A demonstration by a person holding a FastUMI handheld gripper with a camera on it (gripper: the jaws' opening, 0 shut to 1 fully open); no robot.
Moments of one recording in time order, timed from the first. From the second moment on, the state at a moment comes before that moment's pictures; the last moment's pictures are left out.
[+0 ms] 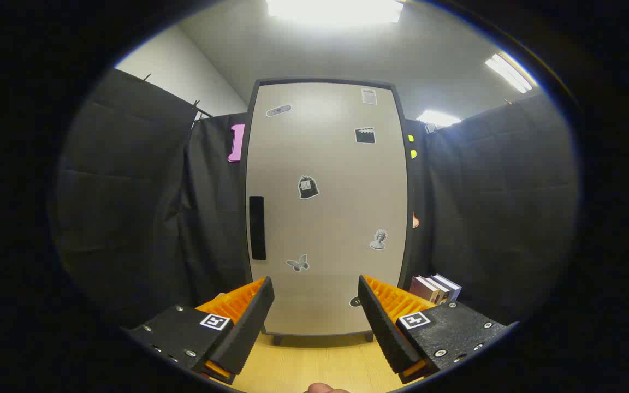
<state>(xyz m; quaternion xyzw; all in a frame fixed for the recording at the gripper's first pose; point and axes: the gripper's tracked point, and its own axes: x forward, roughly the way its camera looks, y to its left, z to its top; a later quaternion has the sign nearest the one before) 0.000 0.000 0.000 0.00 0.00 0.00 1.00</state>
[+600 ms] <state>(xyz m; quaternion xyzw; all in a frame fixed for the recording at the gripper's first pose) -0.002 0.000 0.005 0.01 0.01 0.00 1.00</state>
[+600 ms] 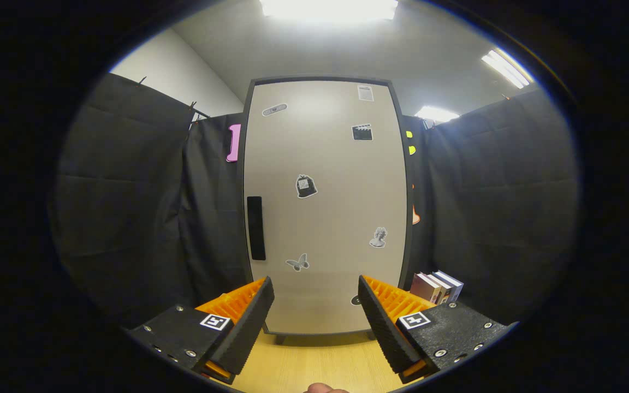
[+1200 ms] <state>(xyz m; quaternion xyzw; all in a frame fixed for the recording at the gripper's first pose) -0.003 0.002 0.007 0.02 0.02 0.00 1.00</state>
